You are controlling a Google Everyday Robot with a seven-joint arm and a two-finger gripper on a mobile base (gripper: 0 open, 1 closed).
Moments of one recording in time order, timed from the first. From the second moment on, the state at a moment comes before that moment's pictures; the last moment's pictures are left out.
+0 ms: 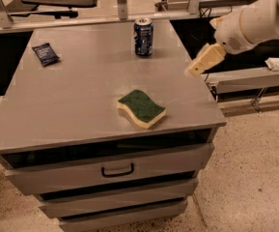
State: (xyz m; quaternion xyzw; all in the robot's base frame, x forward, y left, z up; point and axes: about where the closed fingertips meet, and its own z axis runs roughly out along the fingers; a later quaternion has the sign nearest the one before) arm 0.650 -0.180 0.935 -0.50 0.76 0.03 0.41
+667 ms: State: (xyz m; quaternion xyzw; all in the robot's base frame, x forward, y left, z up) arm 0.760 -0.110 0.930 -0.46 0.72 0.12 0.50
